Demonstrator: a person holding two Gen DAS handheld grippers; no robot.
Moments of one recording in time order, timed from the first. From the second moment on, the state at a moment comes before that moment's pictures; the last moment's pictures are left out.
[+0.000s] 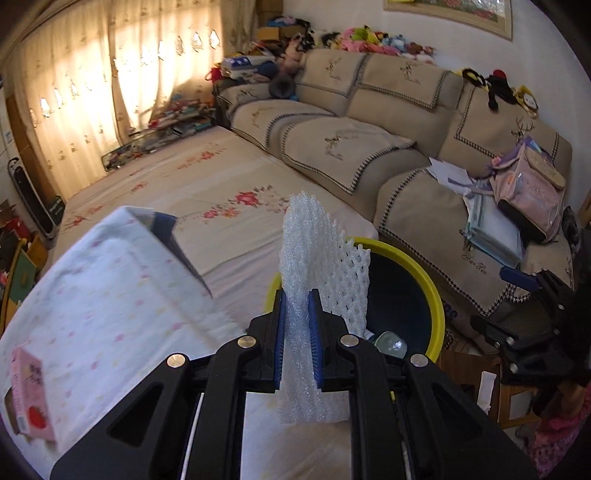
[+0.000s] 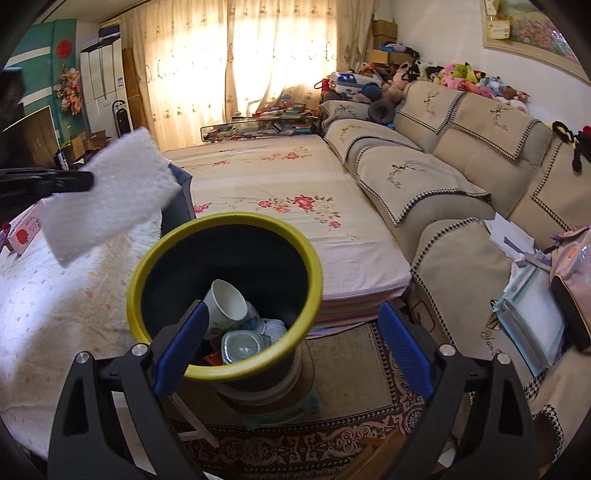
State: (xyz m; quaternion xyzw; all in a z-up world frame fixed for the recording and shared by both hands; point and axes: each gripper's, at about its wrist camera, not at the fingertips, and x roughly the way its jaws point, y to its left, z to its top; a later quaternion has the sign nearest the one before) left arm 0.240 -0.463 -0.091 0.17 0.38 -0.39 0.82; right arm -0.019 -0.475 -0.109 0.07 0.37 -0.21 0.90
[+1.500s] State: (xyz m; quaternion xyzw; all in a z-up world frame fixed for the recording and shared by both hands) left arm 0.128 0.019 -0.073 -0.05 0.30 0.00 0.95; right arm 0.182 -0.125 -0.072 0.04 0.36 0.10 0.93
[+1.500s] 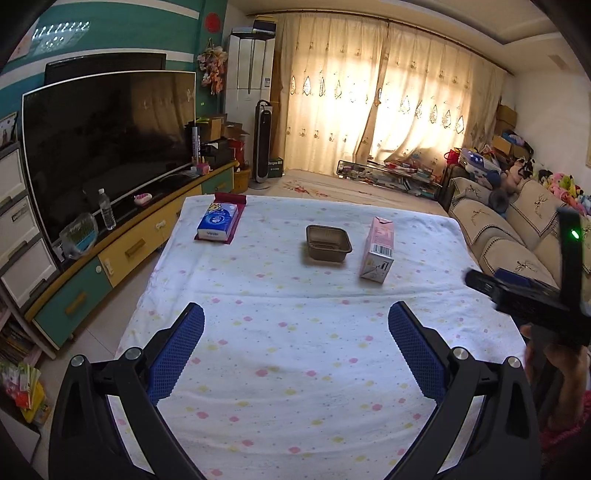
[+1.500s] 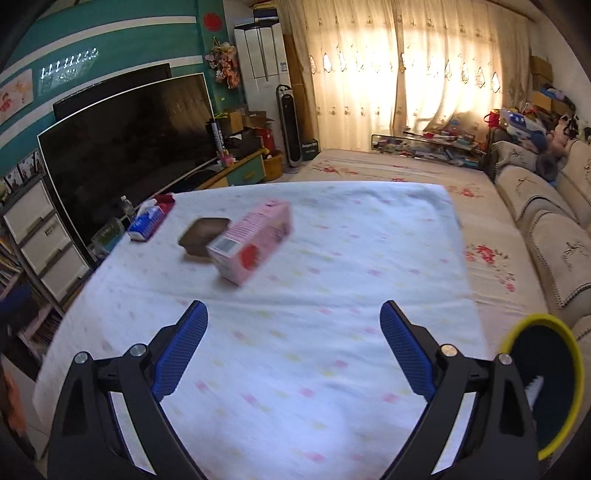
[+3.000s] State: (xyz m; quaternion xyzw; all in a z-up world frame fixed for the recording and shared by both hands) left arm 0.149 0.026 -0.103 -0.10 0.33 -0.03 0.94; right arm 0.299 -0.085 -0.142 0.05 0.44 0.04 0.89
